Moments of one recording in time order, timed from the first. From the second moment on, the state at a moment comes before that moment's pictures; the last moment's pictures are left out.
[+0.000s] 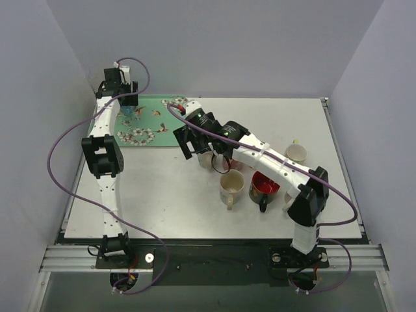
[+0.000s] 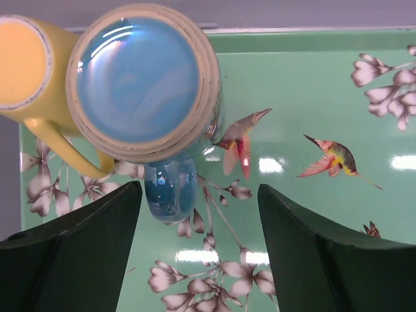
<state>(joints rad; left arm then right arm) 0.09 2.49 2.44 -0.63 0.01 0.10 0.89 1.88 1.84 -0.77 0.30 0.19</state>
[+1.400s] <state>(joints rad) 0.09 1.62 1.83 -0.74 0.82 -0.26 1.05 1.21 1.29 -0.21 0.36 0.36</state>
